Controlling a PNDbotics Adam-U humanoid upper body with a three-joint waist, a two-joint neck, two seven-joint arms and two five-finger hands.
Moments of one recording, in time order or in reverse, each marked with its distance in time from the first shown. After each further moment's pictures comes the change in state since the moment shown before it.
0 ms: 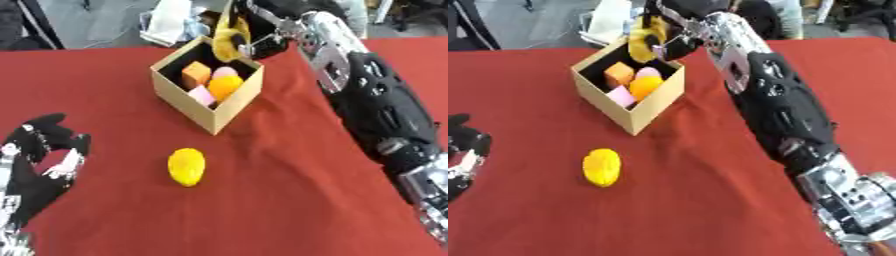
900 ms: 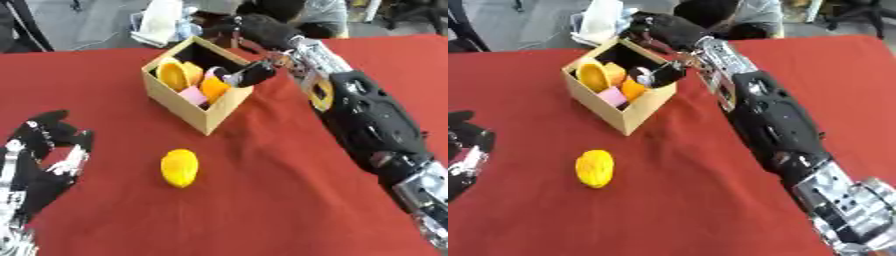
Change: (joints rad) left arm 0.002 0.002 0.025 -0.002 -0.005 0.000 0.024; right arm 0.062 -0.034 0.188 -0.108 -0.025 -0.240 -0.065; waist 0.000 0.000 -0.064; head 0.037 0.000
